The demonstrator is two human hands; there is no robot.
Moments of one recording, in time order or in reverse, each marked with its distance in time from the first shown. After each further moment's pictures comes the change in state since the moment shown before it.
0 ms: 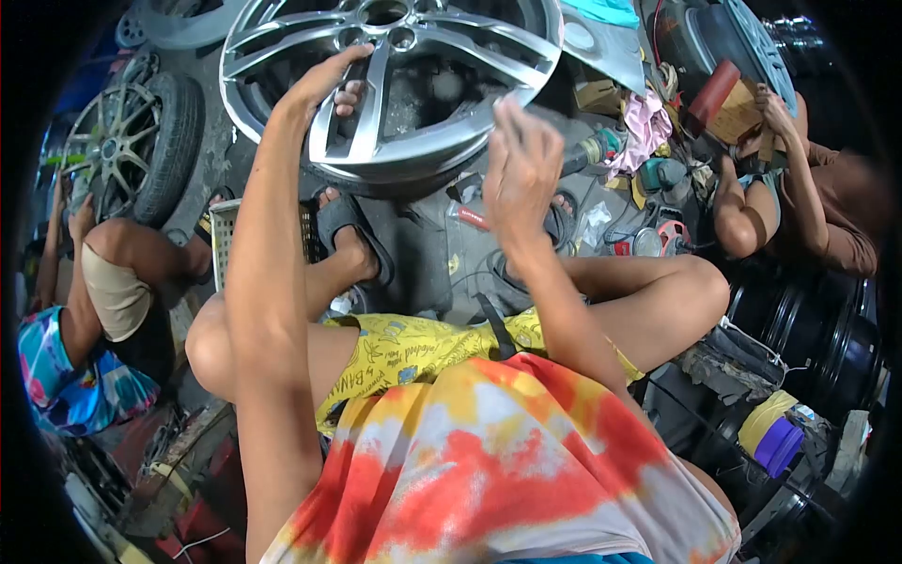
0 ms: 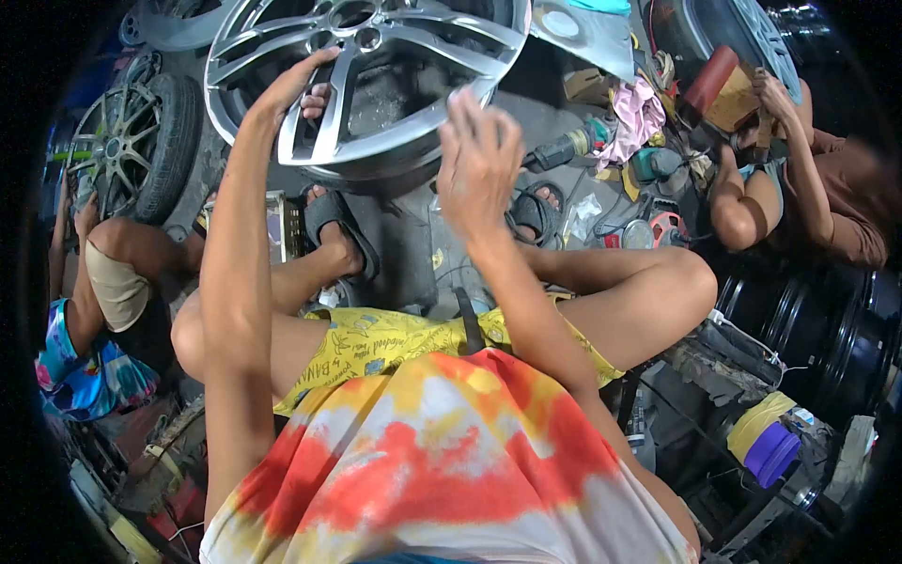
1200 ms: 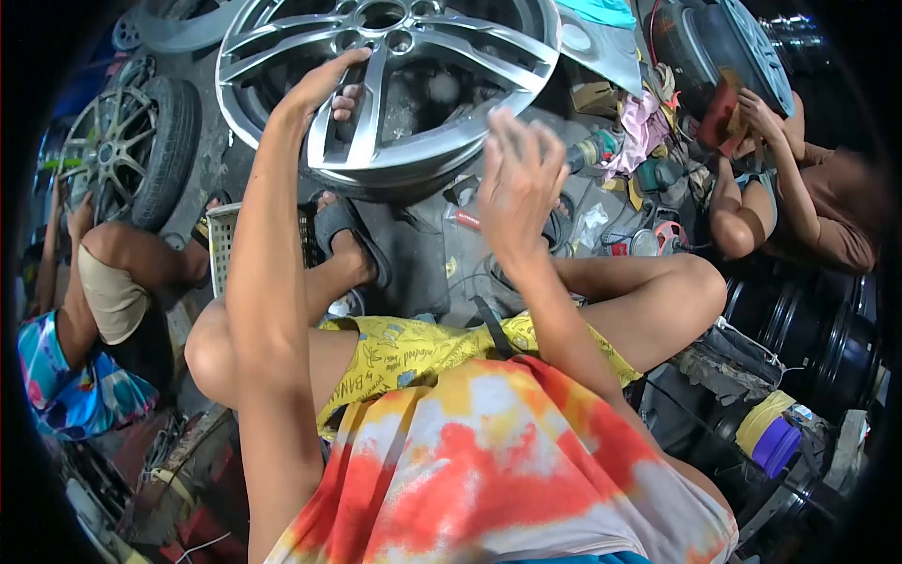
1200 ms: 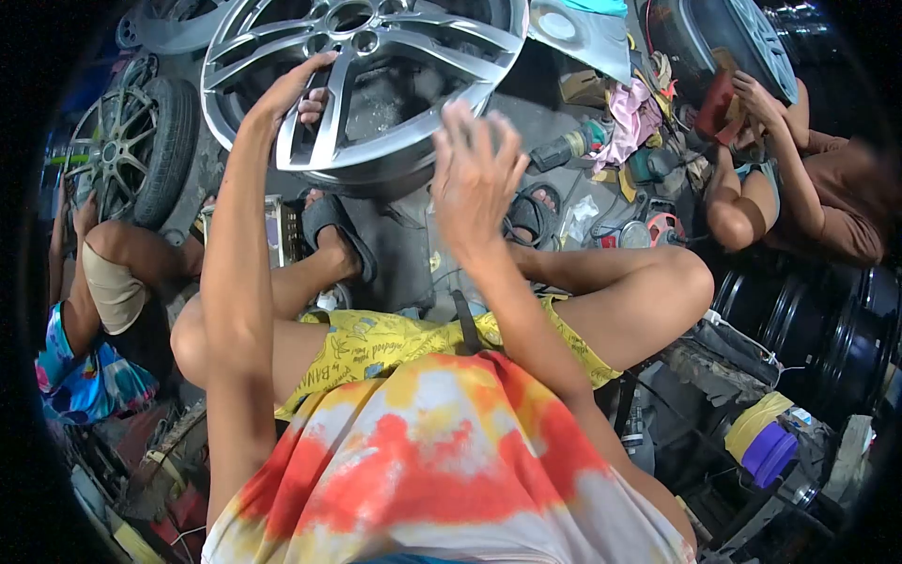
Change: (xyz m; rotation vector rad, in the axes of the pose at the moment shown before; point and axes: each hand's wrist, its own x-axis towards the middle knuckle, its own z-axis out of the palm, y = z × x) left_hand -0.007 0.003 0.006 0.033 0.035 0.003; right_hand 0.000 -0.016 -0.010 -0.142 -0.063 0.059
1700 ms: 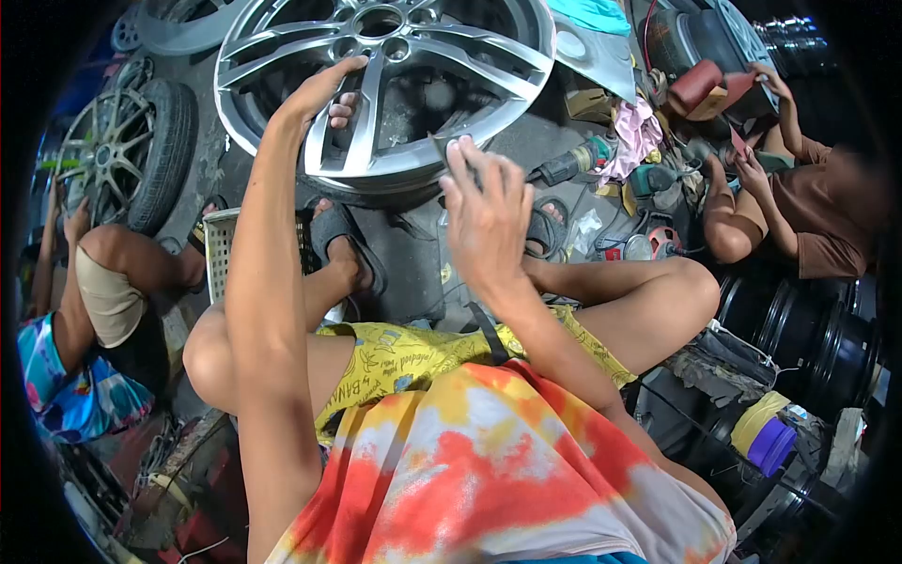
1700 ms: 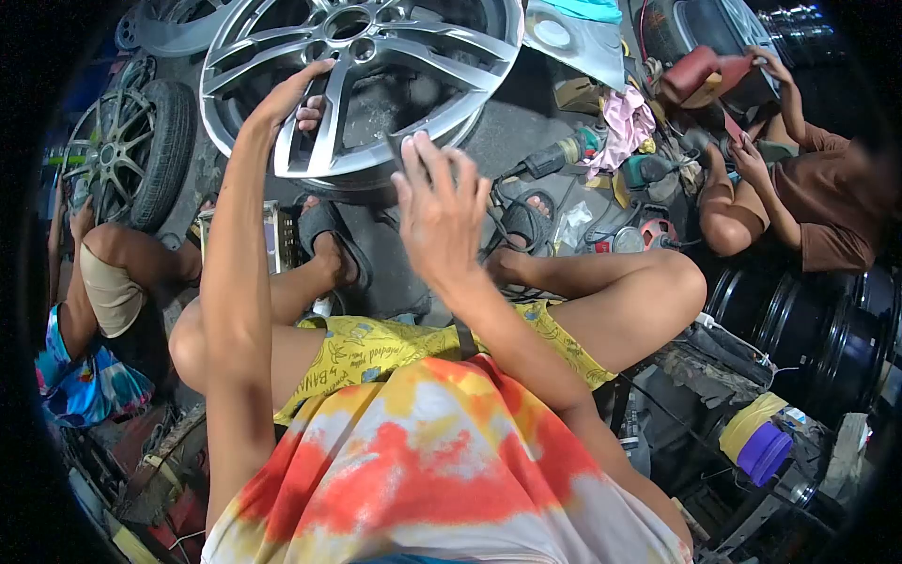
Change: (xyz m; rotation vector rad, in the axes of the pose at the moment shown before) left_hand 0.005 0.000 -0.005 0.008 -0.042 -0.044; right_hand -0.014 -0.013 -0.007 0.041 -0.105 -0.083
